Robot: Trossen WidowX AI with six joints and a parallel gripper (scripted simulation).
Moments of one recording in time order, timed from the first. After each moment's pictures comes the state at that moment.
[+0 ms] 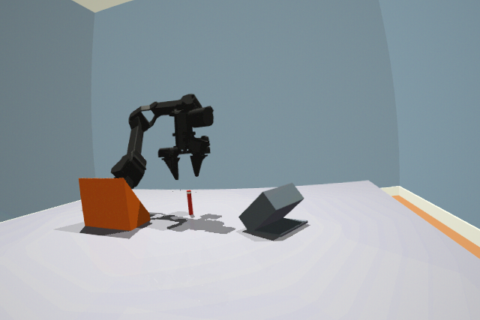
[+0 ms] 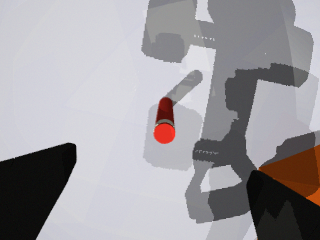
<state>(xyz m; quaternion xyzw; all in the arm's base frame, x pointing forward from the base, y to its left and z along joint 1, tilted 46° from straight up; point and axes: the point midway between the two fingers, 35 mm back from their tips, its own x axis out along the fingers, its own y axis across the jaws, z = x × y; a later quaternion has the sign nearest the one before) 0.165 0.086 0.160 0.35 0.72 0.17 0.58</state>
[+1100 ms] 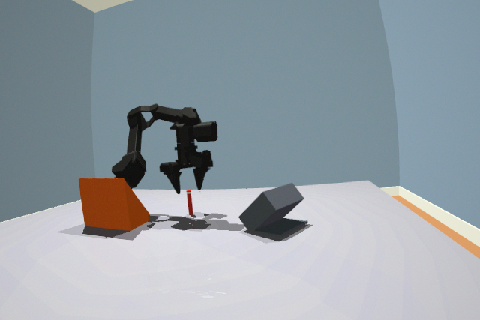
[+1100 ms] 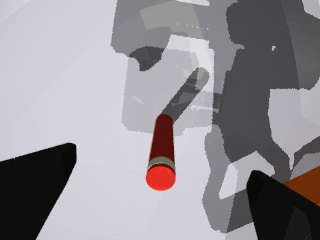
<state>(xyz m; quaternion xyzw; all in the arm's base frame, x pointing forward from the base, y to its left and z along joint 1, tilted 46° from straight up) 0.166 0.116 0.128 0.36 0.72 0.16 0.57</state>
